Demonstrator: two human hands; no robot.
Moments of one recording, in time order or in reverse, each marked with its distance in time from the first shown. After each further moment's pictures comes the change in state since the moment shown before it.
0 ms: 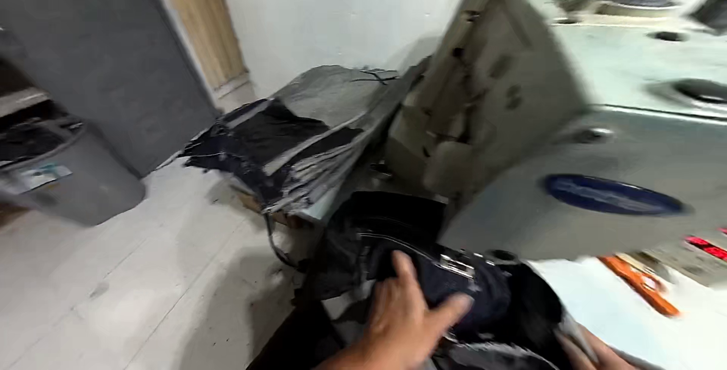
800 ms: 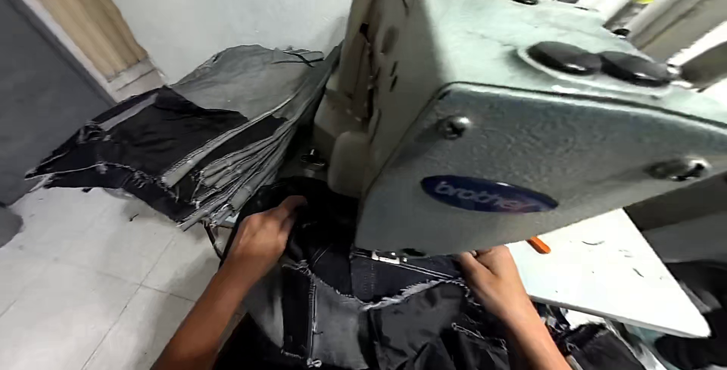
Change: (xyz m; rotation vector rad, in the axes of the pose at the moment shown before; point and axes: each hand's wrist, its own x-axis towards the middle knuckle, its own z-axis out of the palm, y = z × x) left_hand 0.096 -0.058 -0.073 0.529 0.223 0.542; right_hand 0.076 -0.038 0.007 0.080 0.073 -0.121
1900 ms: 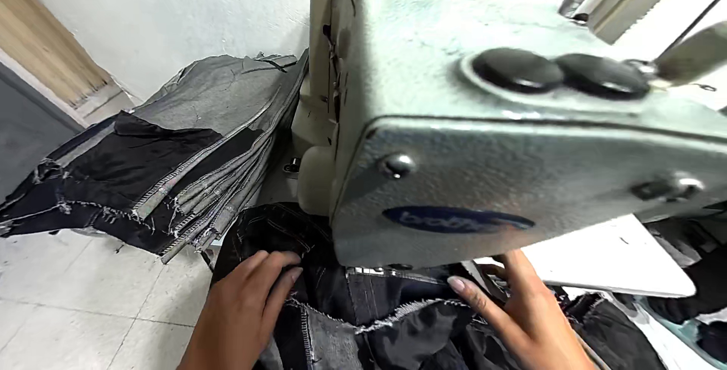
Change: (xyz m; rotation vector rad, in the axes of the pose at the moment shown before) left_hand -0.028 0.025 -0.026 -0.007 0.052 0.202; right_hand -0.046 -0.017 -0.025 -0.206 0.038 -0.040
